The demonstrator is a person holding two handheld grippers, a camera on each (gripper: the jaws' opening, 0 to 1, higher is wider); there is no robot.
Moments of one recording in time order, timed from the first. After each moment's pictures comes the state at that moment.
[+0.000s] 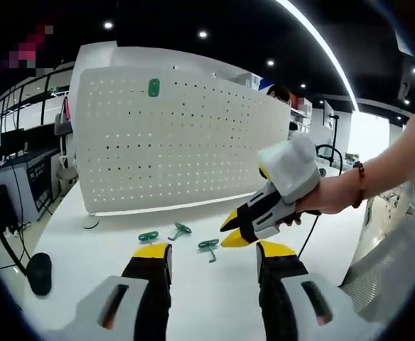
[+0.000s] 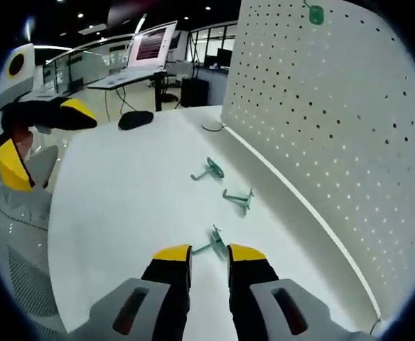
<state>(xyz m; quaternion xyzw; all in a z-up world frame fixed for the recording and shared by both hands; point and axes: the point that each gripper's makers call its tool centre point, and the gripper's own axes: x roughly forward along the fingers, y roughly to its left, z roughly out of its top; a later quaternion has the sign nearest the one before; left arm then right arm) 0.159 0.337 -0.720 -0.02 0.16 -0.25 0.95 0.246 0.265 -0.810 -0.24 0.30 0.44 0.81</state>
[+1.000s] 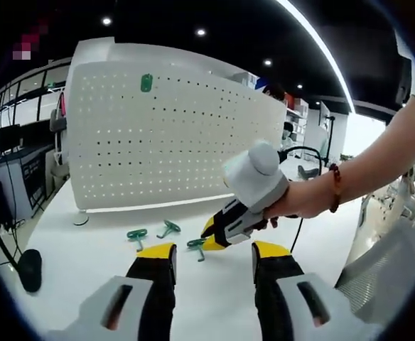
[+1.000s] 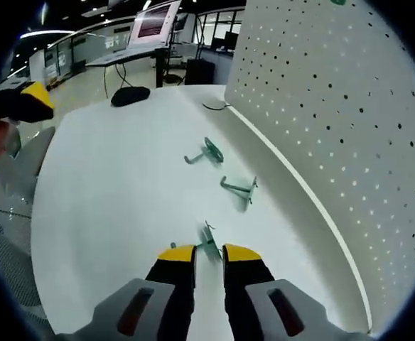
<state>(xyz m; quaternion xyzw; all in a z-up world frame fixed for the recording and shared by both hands) 0.155 0.320 -0.724 -0.03 0.16 -0.27 0.95 0.259 0.270 -0.841 -0.29 0.33 0.43 0.79</state>
